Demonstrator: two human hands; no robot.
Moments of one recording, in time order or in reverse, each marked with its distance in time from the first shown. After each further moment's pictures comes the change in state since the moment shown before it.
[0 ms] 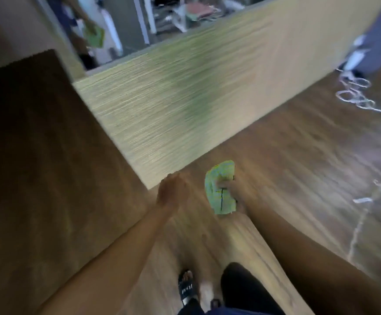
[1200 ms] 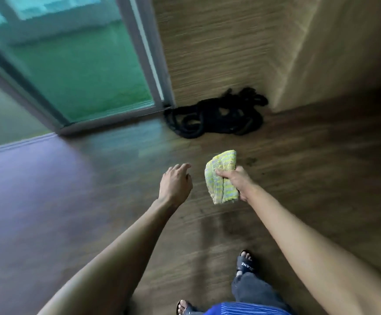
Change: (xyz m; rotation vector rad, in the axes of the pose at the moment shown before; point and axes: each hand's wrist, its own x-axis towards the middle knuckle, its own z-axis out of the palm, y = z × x) left_hand -0.867 0.167 0.213 -0.267 0.787 -1.755; right_hand -0.580 0.414 0.081 -1.044 -1.513 0.209
